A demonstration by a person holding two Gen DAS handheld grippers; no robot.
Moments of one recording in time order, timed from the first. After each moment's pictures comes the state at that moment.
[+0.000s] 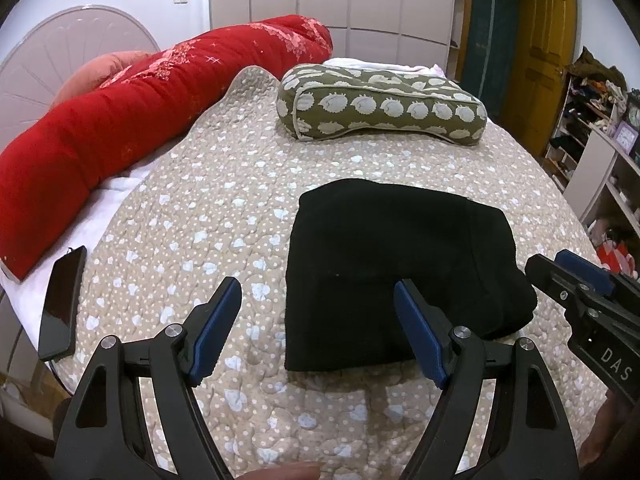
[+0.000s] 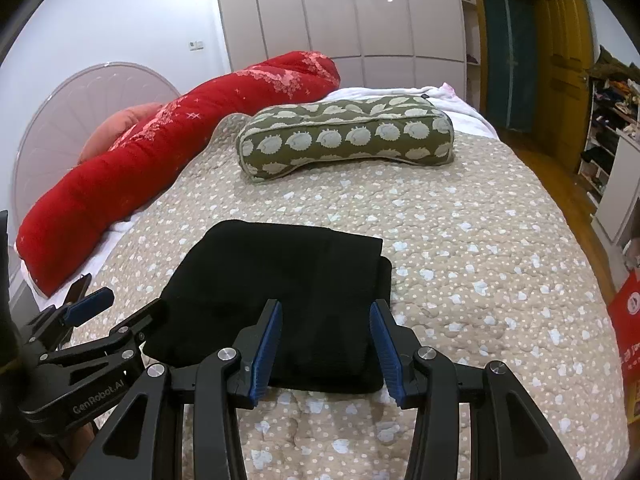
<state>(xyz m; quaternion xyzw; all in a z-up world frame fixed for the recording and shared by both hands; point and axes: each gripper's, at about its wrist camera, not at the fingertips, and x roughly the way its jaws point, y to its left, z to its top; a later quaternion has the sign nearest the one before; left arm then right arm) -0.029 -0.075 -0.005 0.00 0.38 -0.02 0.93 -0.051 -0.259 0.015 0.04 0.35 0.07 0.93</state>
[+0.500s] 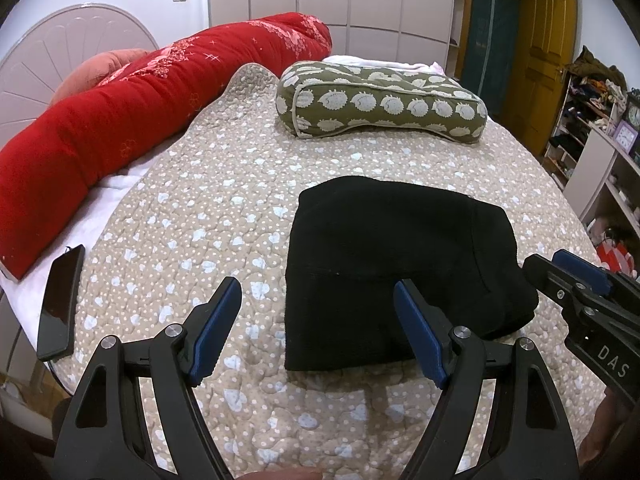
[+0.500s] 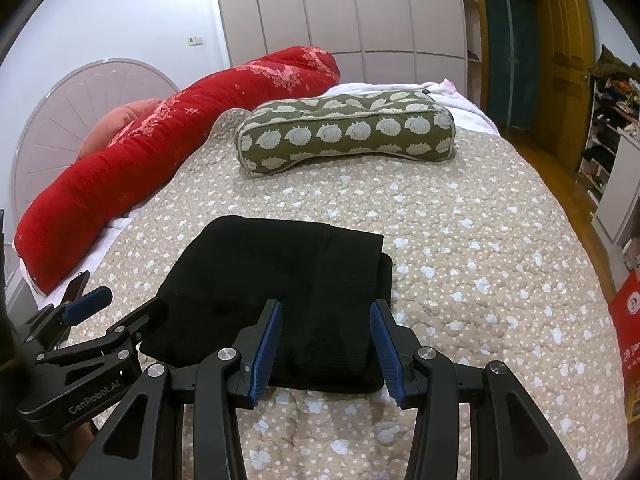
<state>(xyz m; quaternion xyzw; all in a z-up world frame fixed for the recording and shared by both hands) -0.028 -0.074 -0.007 0.00 0.38 -0.02 0.93 -0.047 -0.259 0.011 0.03 0.36 0.07 0.93</state>
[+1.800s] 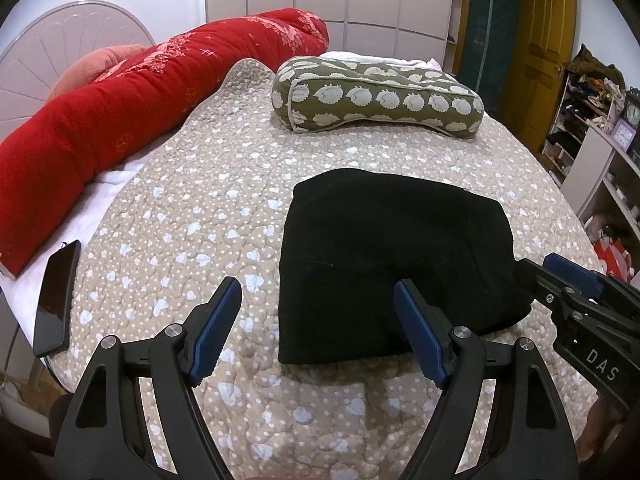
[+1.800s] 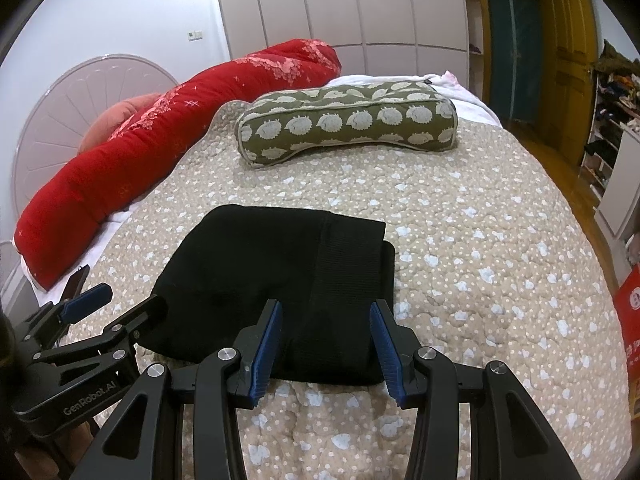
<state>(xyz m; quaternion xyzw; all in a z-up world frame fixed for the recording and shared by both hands) -0.028 -0.075 -0.010 -0.01 0.39 -0.03 0.92 -0.046 -0.258 0.004 0.04 0.37 0.07 0.93</state>
